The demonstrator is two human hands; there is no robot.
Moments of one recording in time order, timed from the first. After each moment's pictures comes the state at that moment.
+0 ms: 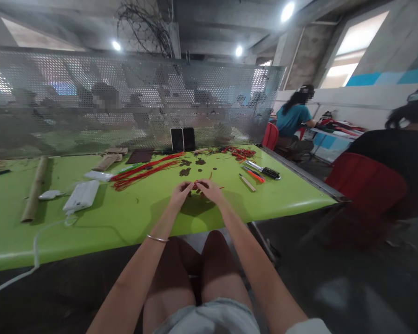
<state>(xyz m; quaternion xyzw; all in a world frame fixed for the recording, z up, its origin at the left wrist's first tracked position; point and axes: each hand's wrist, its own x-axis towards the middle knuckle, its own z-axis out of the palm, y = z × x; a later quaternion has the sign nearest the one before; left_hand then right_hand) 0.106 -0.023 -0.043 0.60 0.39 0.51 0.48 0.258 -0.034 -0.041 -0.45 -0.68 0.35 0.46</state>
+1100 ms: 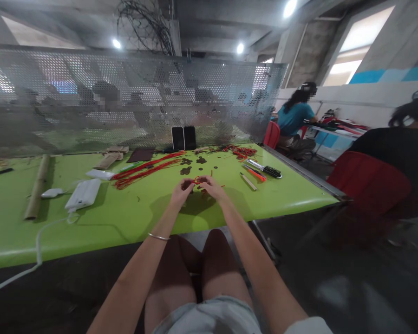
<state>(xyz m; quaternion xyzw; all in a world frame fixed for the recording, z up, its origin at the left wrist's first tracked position) 0.105 -0.015 -0.051 0.60 0.40 0.53 0.45 0.259 -0.031 -0.041 -0.45 -0.61 0.43 0.50</state>
